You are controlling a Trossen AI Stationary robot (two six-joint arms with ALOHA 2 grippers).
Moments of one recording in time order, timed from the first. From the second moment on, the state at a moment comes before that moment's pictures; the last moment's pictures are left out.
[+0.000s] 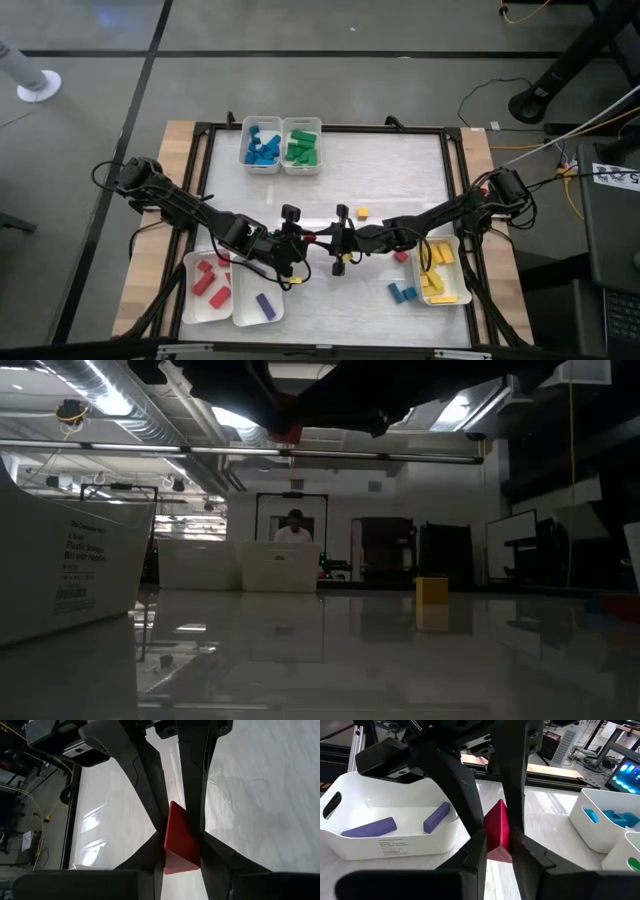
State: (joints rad) left arm -0.43 1.59 1.17 -0.44 -0.66 0.15; right arm 0.32 1.73 0.99 0.44 0.39 -0.04
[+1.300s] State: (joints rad) left arm -0.43 1.59 1.18 -0.41 -0.67 0.11; right arm 0.32 1.66 0.99 0.34 0.42 -0.11
